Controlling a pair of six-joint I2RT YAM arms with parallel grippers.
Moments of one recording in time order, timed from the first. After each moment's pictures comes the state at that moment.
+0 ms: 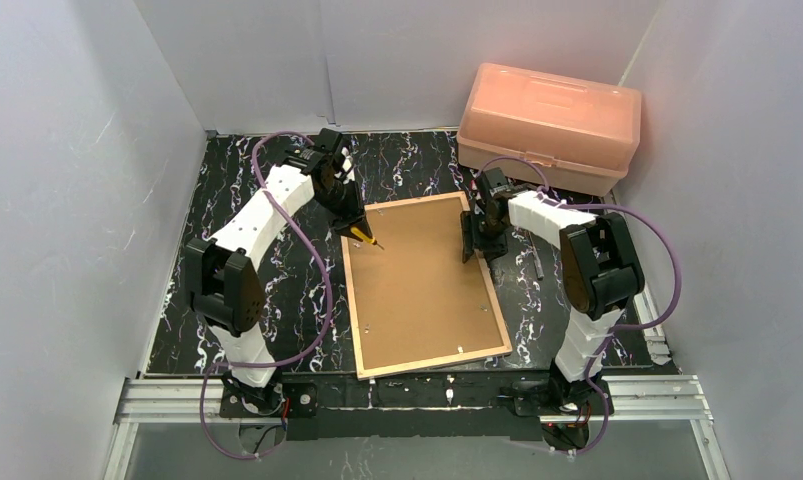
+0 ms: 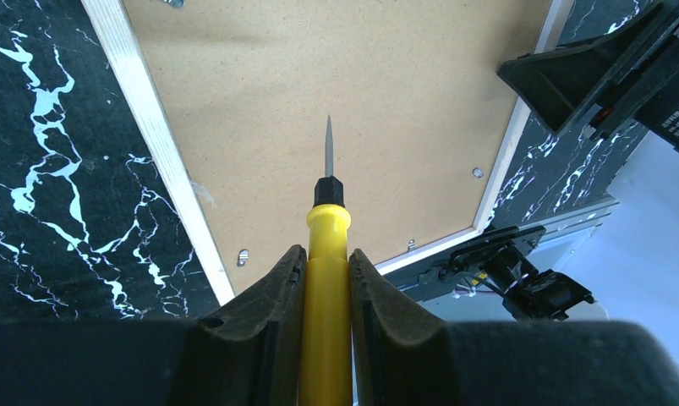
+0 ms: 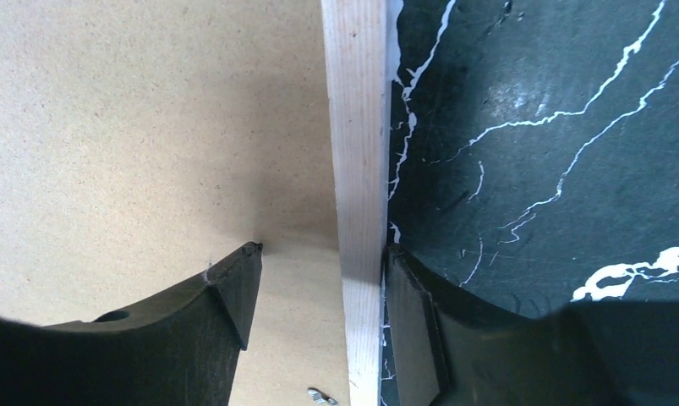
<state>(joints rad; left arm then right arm) -0.40 1.76 1.63 -1.13 0.30 -0.58 0.39 1.85 1.23 -0.66 -0.14 0.29</state>
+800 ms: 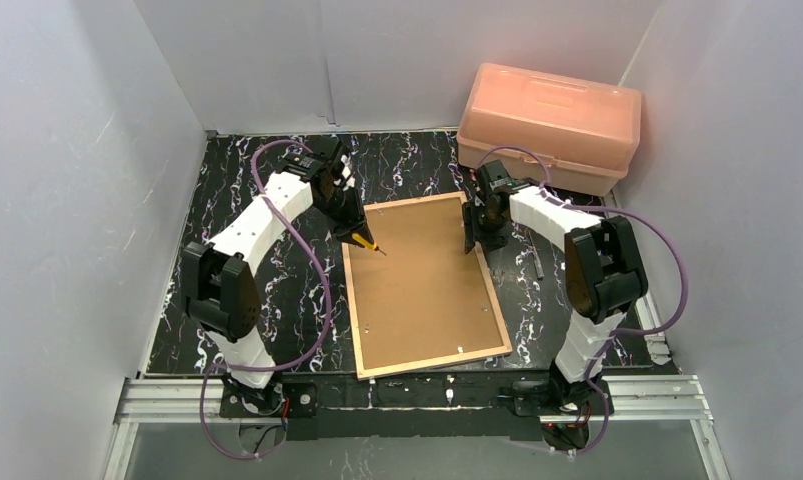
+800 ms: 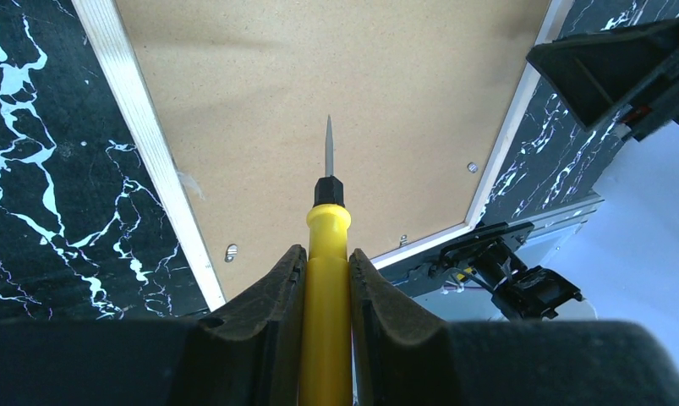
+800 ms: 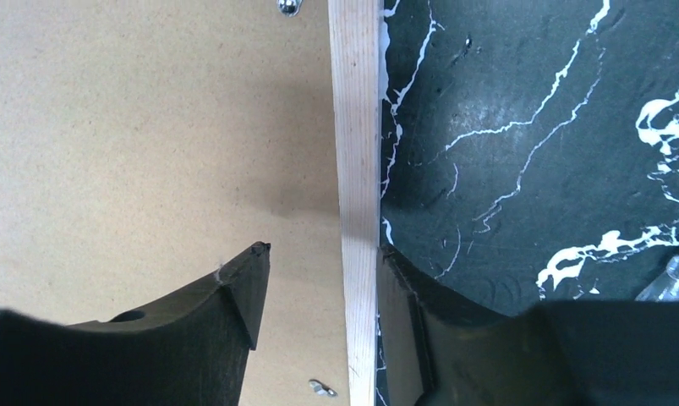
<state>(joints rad) -0.40 1.72 1.55 -1.08 0.33 -0.63 0.40 1.80 1.27 -0.69 -0.09 0.29</state>
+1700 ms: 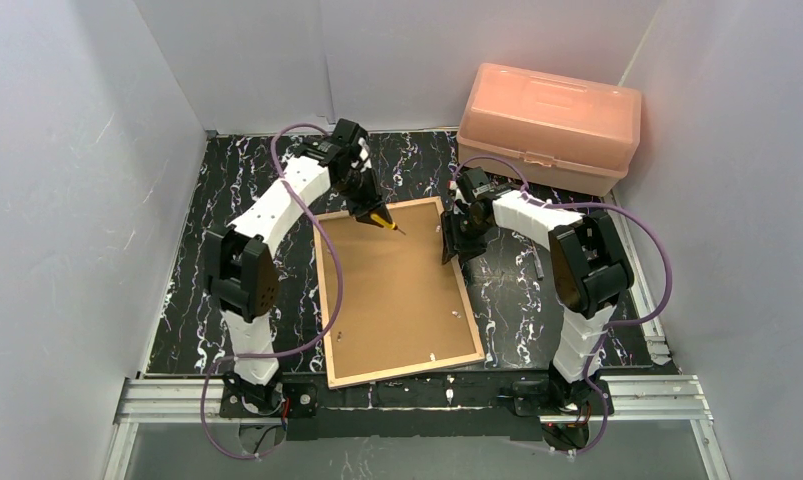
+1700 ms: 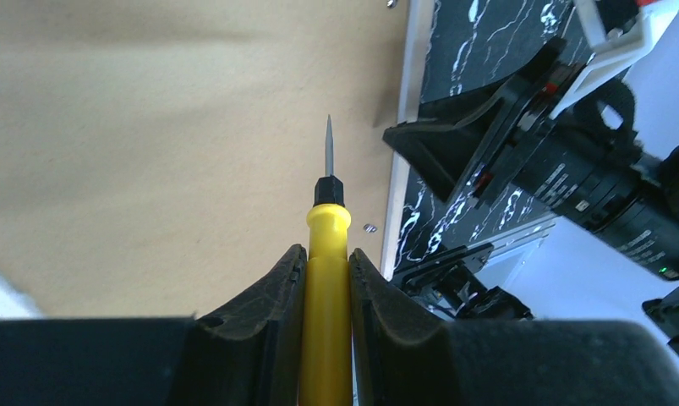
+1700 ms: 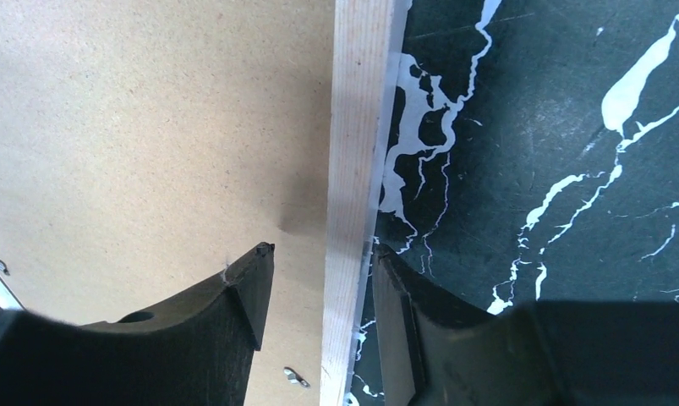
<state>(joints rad) -0.43 1.86 1.74 -1.05 0.35 -0.66 0.48 1.88 1.29 -0.64 -0.27 0.30</state>
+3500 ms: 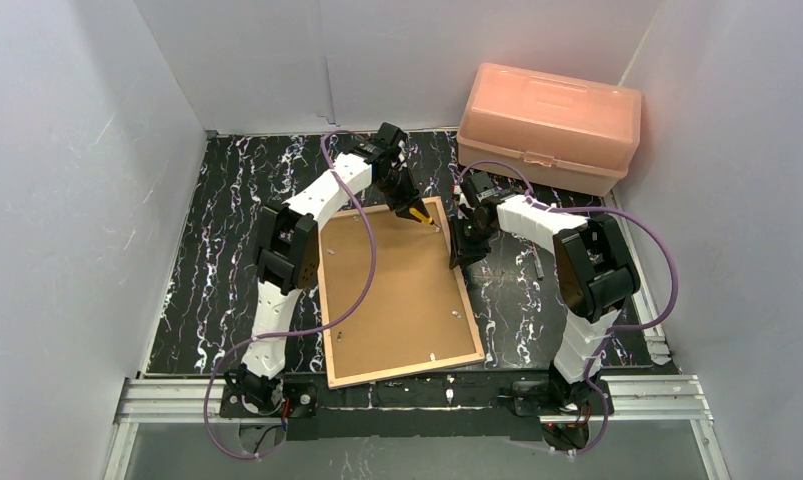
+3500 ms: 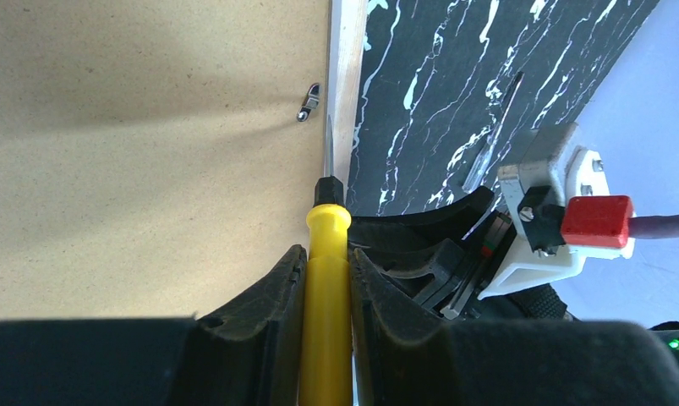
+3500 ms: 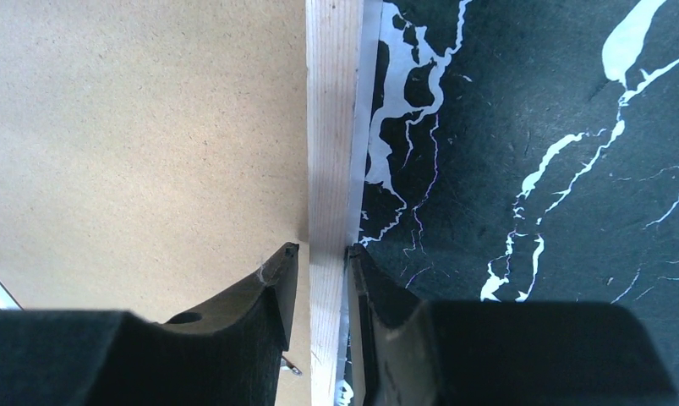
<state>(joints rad) -0.53 2.24 2.03 -0.92 0.40 -0.84 0.48 1.84 1.23 -0.64 -0.28 0.30</state>
